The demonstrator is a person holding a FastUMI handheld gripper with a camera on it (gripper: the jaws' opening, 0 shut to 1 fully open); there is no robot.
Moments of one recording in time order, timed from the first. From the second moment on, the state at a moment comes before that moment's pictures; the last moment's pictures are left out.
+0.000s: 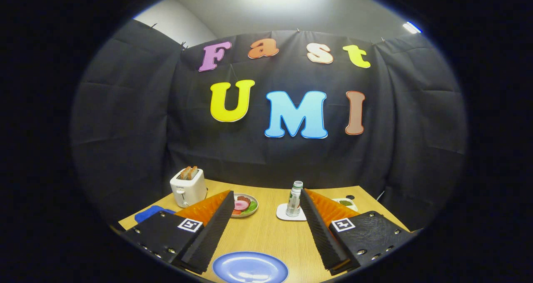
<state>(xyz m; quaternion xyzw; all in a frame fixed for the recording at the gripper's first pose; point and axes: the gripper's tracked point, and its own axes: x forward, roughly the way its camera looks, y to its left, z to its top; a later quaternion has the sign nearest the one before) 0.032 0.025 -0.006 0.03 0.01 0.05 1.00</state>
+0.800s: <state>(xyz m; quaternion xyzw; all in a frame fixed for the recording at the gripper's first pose) -0.025 0.086 -0.013 0.03 0.01 0.06 1.00</state>
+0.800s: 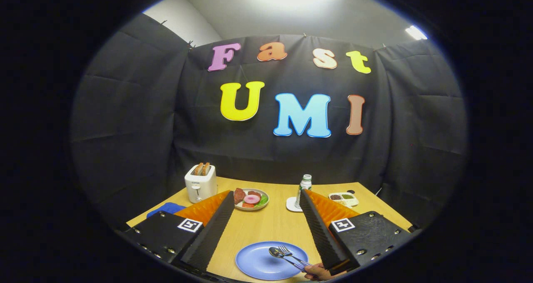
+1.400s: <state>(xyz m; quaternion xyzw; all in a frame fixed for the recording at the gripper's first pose) -0.047 0.130 0.038 -0.02 -0.07 0.17 0.98</state>
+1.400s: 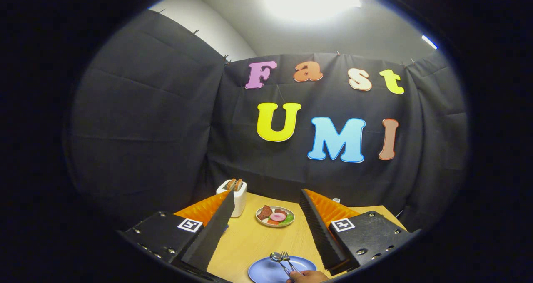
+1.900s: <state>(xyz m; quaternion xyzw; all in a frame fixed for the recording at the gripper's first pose) -0.064 0.151 0.036 -0.03 -0.07 0.22 0.97</state>
